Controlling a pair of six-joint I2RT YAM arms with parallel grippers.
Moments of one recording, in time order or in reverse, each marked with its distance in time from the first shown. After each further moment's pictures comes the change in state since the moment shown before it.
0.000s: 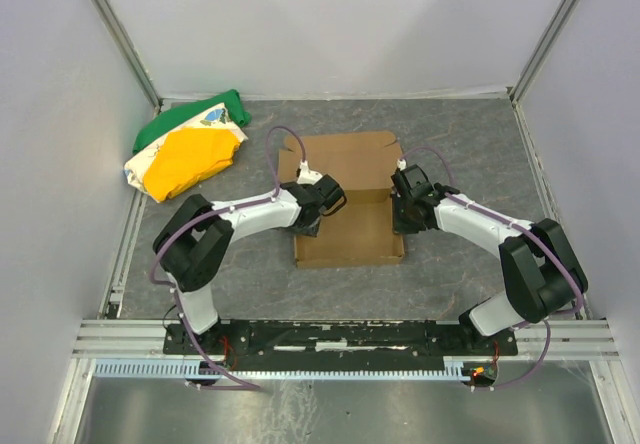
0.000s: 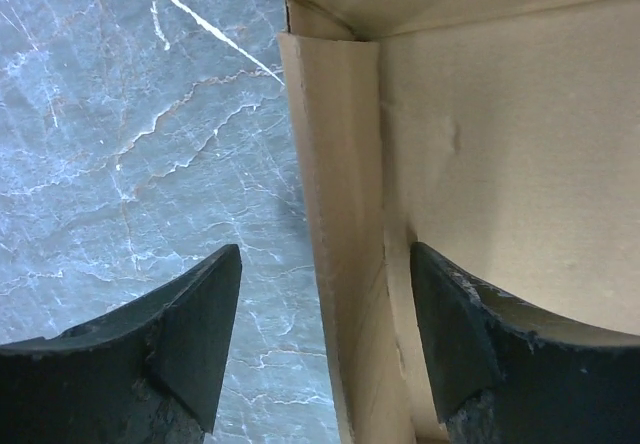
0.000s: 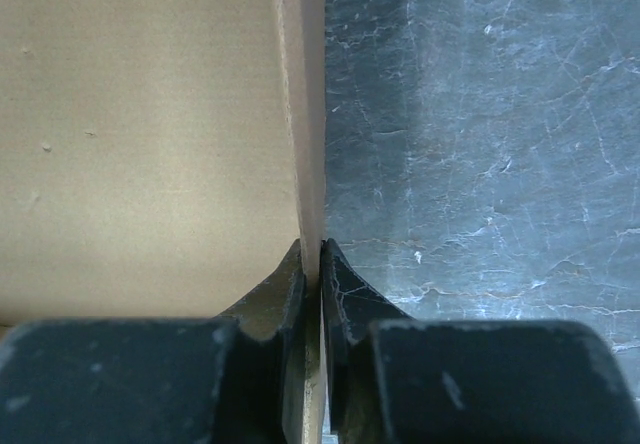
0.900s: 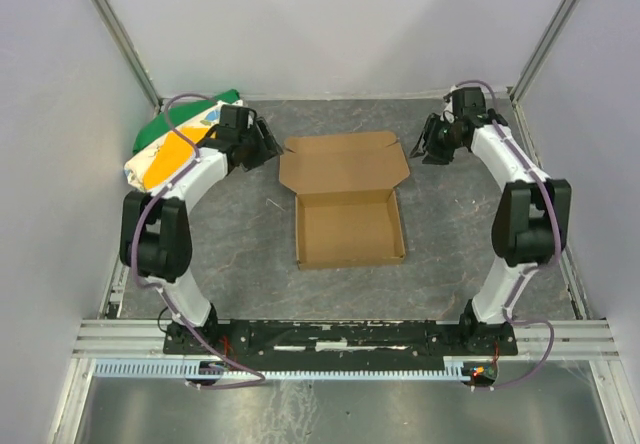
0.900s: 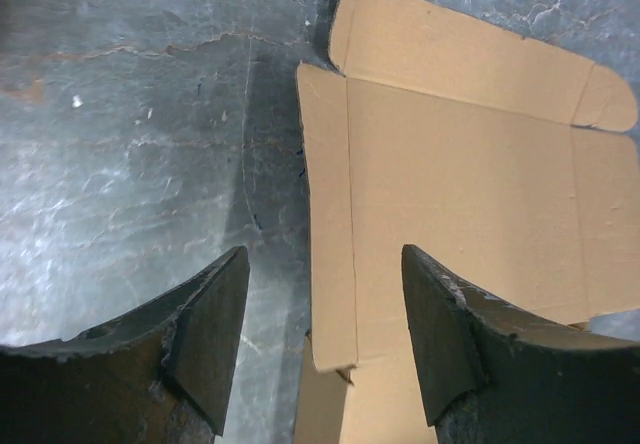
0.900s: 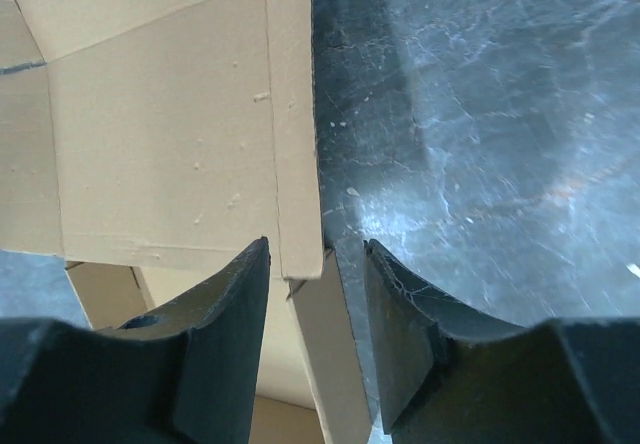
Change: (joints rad) left arm 0.548 -0.120 0.134 0.348 0.585 -0.012; right arm -0.417 0.275 0.629 -0.187 -0.323 -0.036
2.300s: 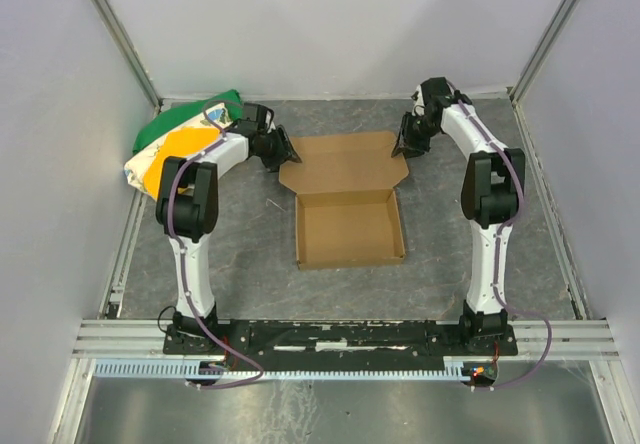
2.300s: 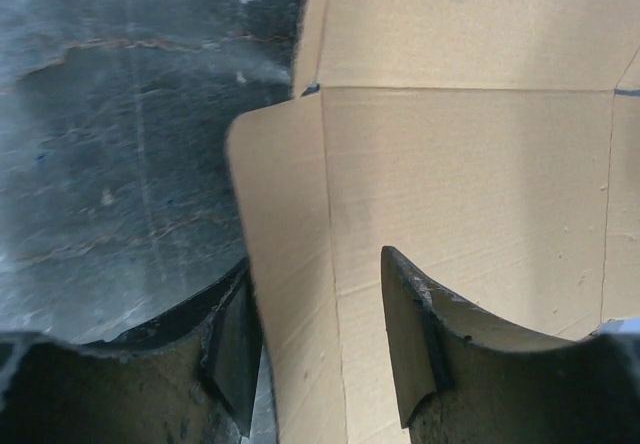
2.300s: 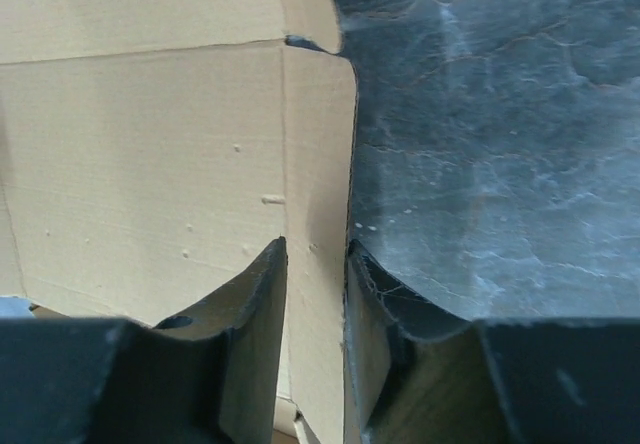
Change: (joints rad) left arm 0.040 0.418 0.257 -0.023 0.301 -0.011; right arm 0.040 0.485 0.486 -0.204 -0.074 -0.077
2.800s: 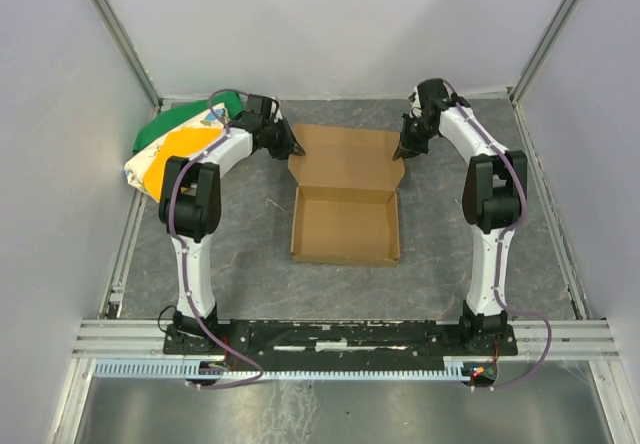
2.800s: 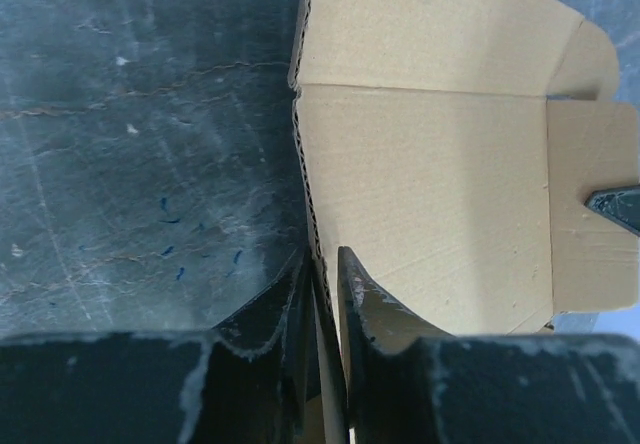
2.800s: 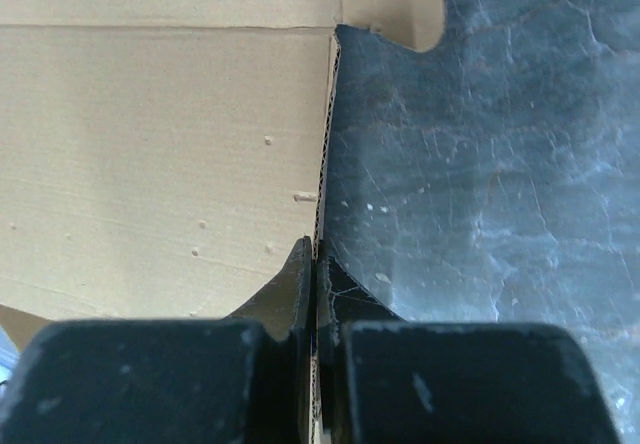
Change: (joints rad) left arm -0.031 0.031 0.085 0.029 0.053 0.001; right arm 0.034 -0.037 -0.053 0.034 0.013 0.006
